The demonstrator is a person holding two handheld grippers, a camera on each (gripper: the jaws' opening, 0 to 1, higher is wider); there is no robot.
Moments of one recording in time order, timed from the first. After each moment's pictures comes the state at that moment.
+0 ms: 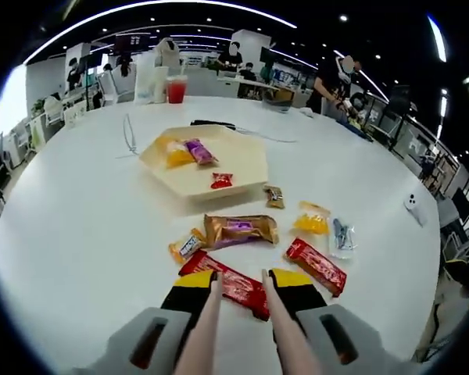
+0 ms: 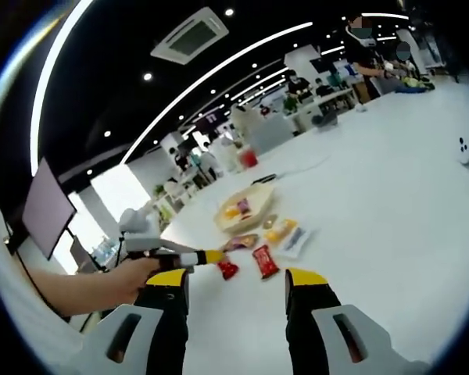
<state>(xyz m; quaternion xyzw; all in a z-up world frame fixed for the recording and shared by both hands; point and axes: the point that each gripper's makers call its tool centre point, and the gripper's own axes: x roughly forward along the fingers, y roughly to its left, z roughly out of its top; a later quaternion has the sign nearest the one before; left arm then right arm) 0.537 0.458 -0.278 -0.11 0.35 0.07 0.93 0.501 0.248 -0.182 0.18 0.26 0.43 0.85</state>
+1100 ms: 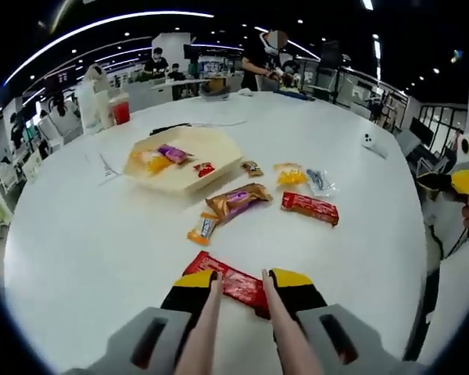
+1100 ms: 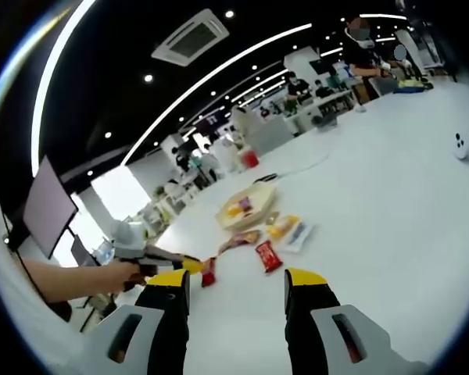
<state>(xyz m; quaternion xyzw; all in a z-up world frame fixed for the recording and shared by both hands) 0.487 0.496 -0.274 -0.02 0.37 -0.05 0.93 0.485 0.247 -0.183 0.18 0.26 0.43 0.85</state>
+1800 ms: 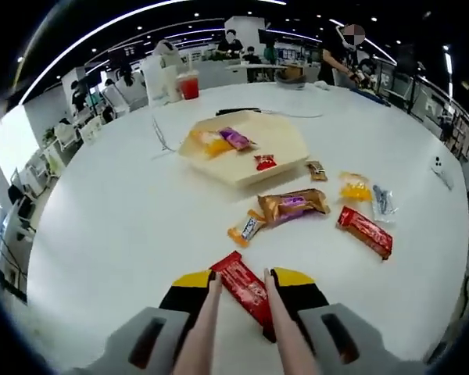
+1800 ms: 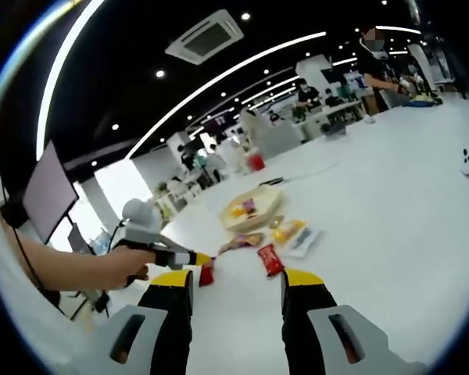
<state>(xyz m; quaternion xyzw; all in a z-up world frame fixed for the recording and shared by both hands) 0.503 0.509 -0.281 -0.03 0.40 0.13 0.90 0.487 0.256 -0.186 0.15 0.24 0.44 0.85</state>
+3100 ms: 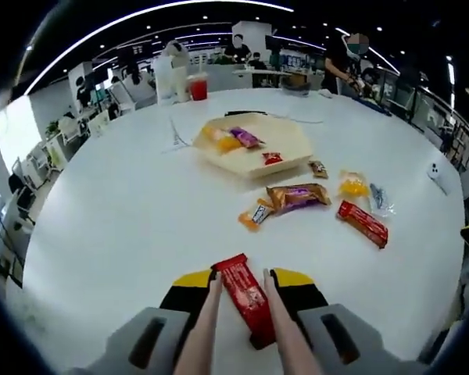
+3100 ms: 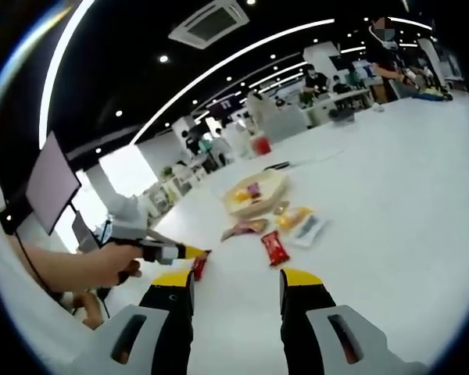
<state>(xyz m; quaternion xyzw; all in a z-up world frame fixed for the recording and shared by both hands) 0.477 0.514 -0.278 -0.05 0.38 0.14 0.91 0.486 0.266 -0.203 0.13 0.27 0.46 0.84</state>
